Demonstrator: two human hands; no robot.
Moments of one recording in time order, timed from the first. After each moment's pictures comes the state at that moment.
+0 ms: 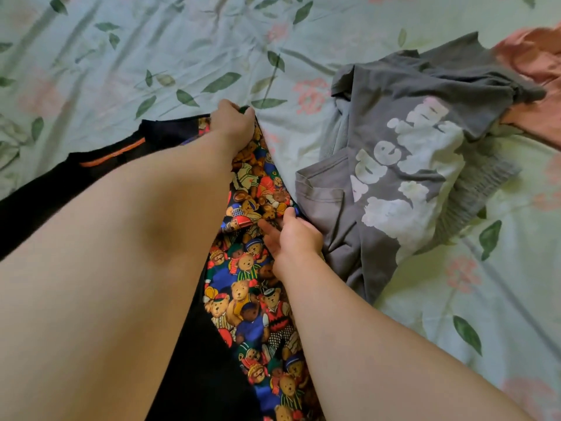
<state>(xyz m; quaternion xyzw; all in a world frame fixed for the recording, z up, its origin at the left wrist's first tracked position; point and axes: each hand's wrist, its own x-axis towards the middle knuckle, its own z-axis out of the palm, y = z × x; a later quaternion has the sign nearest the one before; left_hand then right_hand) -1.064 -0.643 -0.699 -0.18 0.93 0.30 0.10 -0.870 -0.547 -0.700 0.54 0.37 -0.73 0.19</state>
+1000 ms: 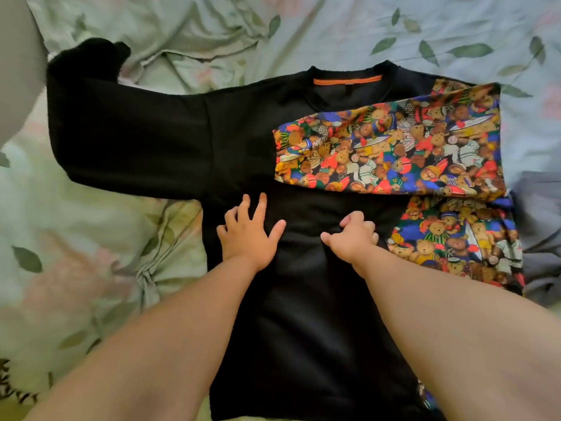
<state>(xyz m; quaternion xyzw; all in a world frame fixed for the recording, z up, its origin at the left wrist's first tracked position) -0.687 -0.950 -0.686 -0.28 0.93 0.08 0.23 -0.768 -0.769 -0.683 0.16 0.86 -0.27 0.39</state>
